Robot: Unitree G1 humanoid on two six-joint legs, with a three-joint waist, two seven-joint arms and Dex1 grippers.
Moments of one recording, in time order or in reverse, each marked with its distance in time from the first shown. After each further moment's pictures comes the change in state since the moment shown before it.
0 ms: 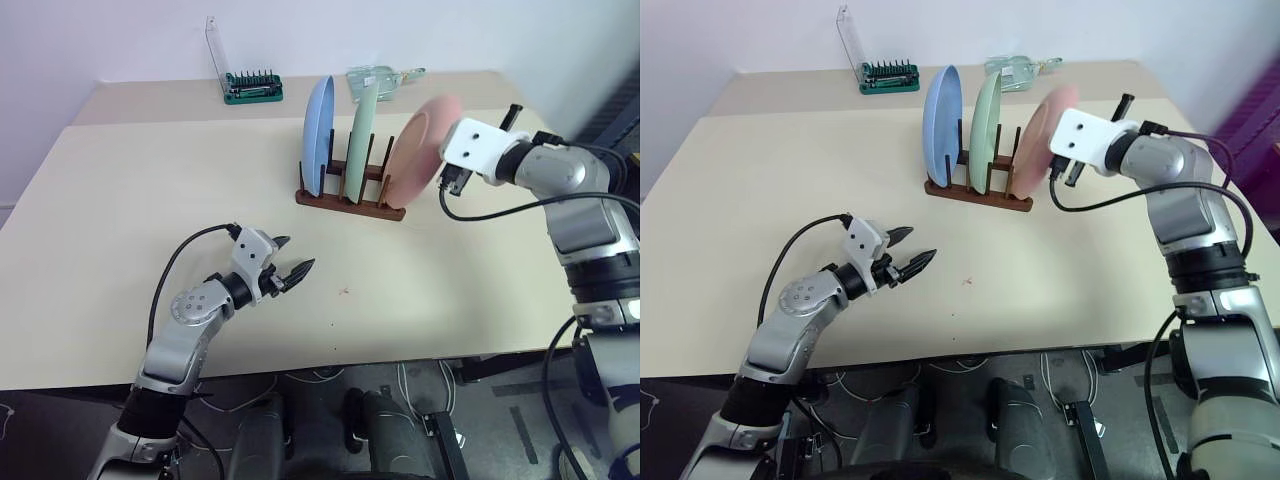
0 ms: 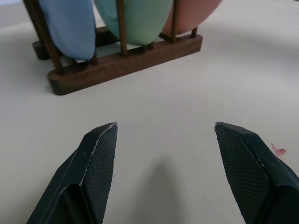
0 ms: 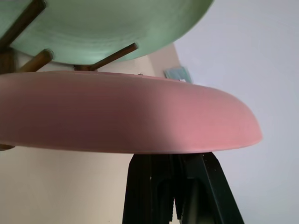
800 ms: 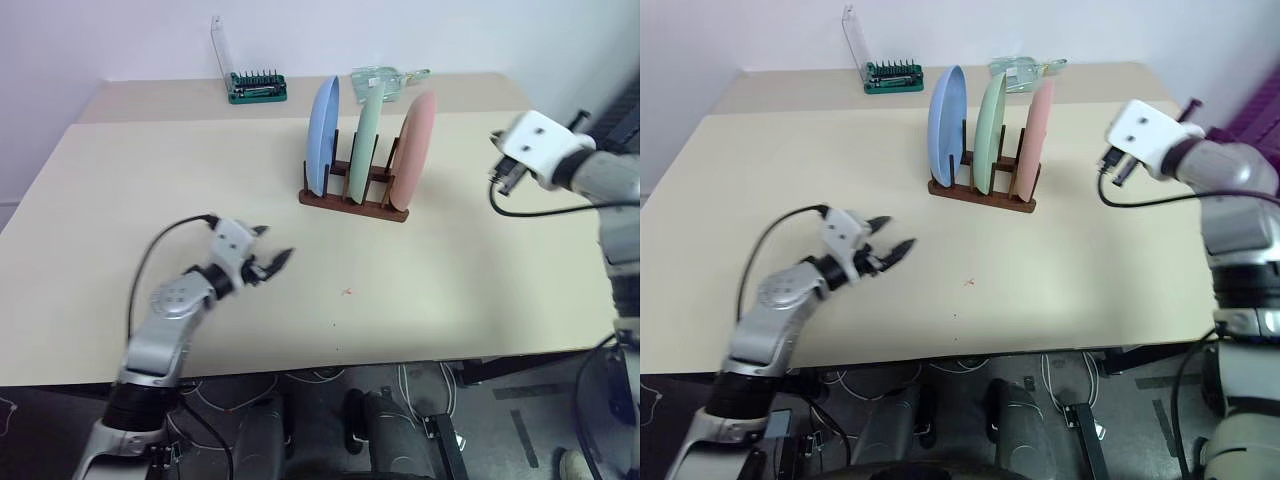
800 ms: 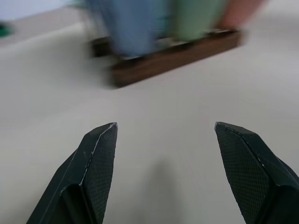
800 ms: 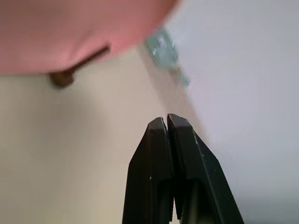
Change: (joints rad) left arm 0.003 0.111 0.182 0.045 0.005 -0.012 0.021; right arm 0.279 -0.140 -0.239 -0.040 0.173 0.064 0.078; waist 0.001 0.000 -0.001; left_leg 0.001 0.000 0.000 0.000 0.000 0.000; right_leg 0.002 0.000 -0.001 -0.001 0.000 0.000
